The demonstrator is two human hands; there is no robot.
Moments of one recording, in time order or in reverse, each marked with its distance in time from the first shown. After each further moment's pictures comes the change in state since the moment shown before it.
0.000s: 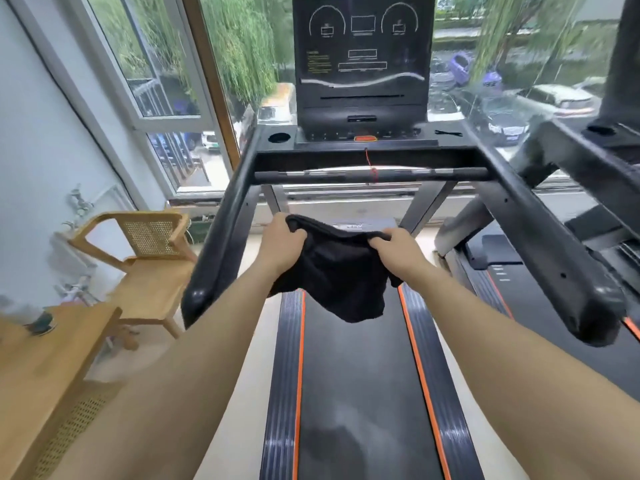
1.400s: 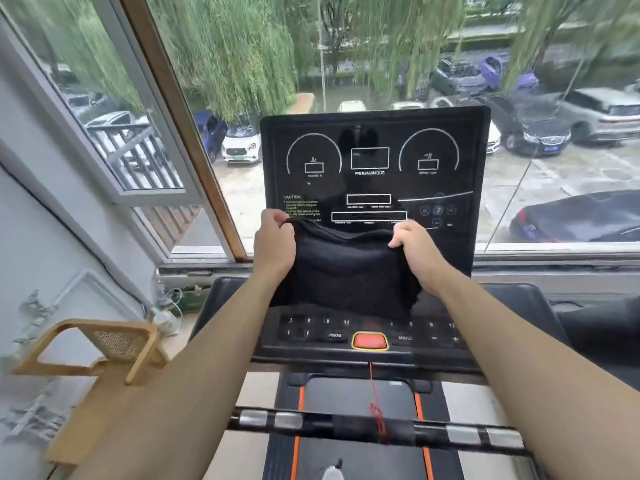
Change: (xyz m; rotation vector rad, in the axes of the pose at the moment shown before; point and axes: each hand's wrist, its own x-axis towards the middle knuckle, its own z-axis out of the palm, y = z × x) left_hand 0.588 0.239 0.047 -0.075 0.288 -0.035; right_hand 0.586 -0.209 -0.167 0.354 -0.021 -0.071
